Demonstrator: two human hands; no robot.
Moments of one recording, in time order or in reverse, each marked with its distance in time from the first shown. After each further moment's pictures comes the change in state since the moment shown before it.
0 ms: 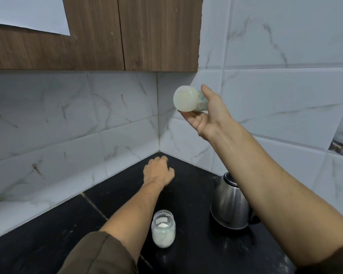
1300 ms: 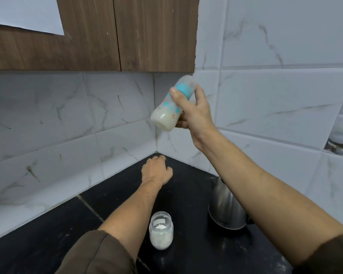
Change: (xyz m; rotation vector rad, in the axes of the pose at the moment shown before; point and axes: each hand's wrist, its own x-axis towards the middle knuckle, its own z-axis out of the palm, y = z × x) left_hand 0.008 0.003 -0.001 -0.008 -0.001 0.000; right_hand 0.021 0.032 0.003 -0.337 -0.104 -0.356
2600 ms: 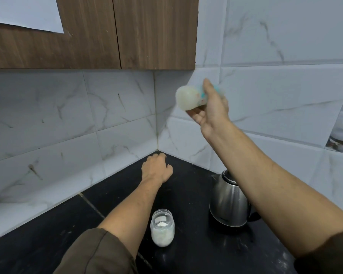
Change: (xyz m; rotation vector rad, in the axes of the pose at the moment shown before) left_hand -0.001 -0.001 -0.001 0.004 0.001 0.011; right_hand 0.014 -0.014 -0.023 0.366 0.326 0.137
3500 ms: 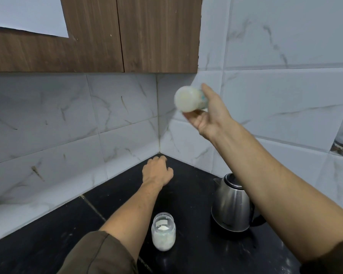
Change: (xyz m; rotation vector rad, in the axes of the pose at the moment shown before) left_hand 0.001 -0.004 0.000 0.002 -0.005 -0.029; right_hand -0.007 -0.010 0.006 -0.027 -0.115 0.237
